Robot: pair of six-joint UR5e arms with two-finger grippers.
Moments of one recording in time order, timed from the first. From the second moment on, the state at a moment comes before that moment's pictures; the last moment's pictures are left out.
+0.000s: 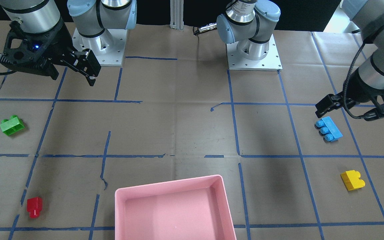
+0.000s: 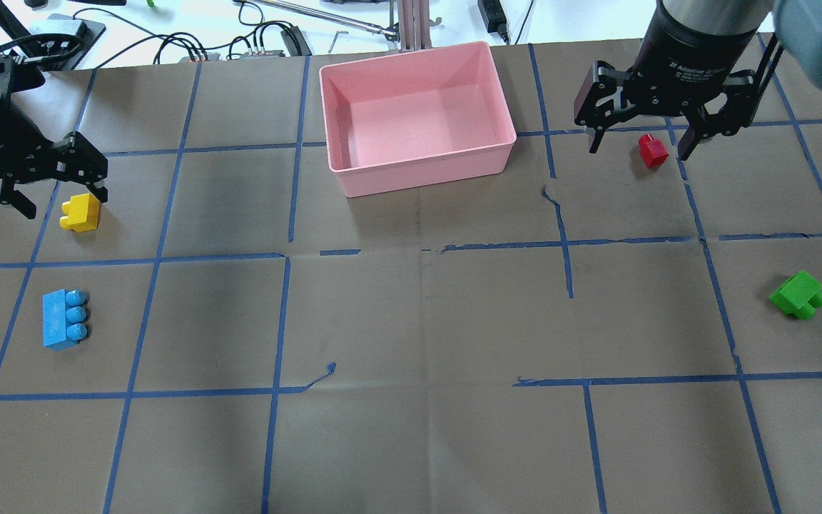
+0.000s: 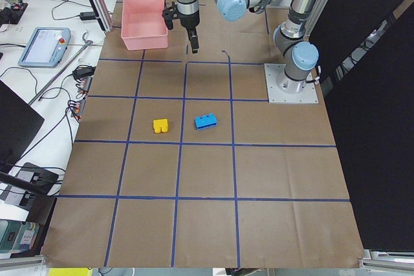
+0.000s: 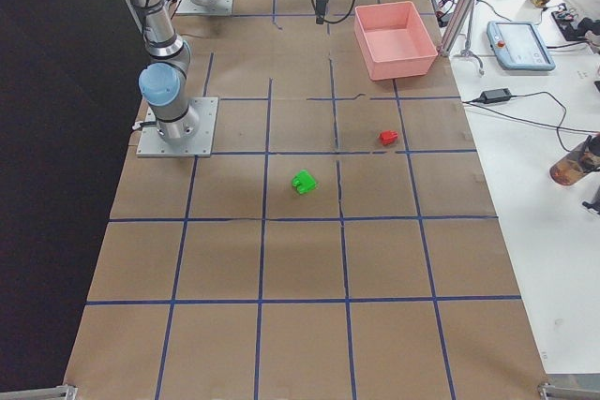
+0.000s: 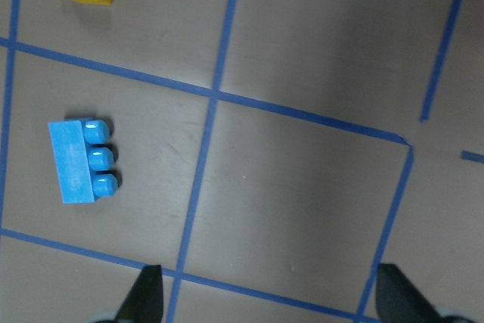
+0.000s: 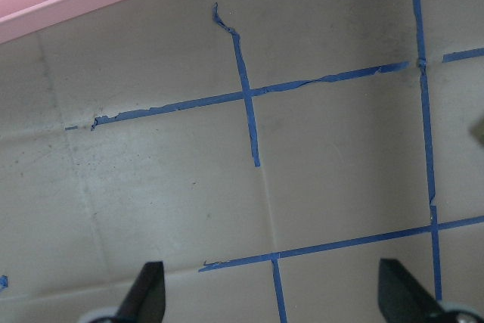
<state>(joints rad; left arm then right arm) -1.13 -1.70 -1.67 -1.40 1.64 0.16 1.57 -1.55 1.49 -1.49 -1.59 0.15</state>
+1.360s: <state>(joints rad) -0.90 -1.97 -1.94 -0.89 1.66 0.43 0.96 -1.54 1.58 -1.51 -1.60 -1.07</state>
